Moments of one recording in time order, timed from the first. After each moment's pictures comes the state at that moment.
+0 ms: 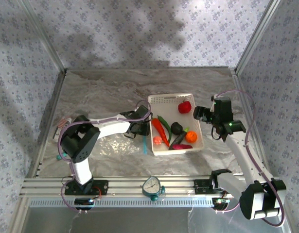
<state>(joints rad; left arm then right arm) -0.79 1.81 1.08 -0.44 -0.14 -0.53 0.13 1.02 0.81 -0.52 0.01 0.31</state>
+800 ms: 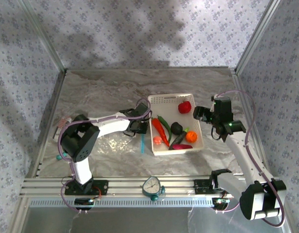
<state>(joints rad) -0.76 1.81 1.11 -0.48 -0.09 -0.49 0.13 1.01 0.81 -0.52 0.01 0.32</state>
